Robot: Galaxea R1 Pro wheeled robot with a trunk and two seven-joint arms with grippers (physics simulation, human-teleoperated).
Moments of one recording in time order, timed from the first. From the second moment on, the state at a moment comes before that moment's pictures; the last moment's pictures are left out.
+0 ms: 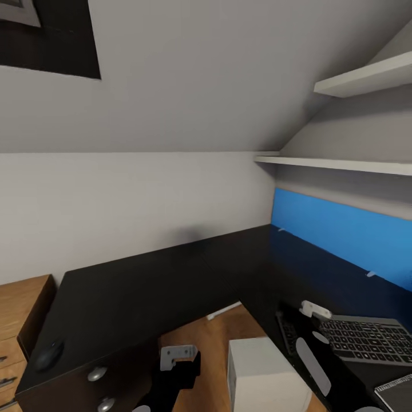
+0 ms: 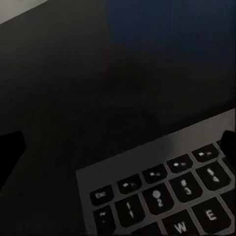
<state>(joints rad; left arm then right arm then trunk) 0.05 -0.08 -0.47 -1.57 0.31 0.40 0.42 -0.42 -0.13 0.13 -0.93 -0.52 0.07 -0.33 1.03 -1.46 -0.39</state>
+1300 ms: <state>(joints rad) 0.05 -0.08 -0.47 -1.57 0.31 0.40 0.42 -0.44 -0.15 0.12 -0.82 -0.52 0.08 -0.41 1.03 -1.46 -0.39</state>
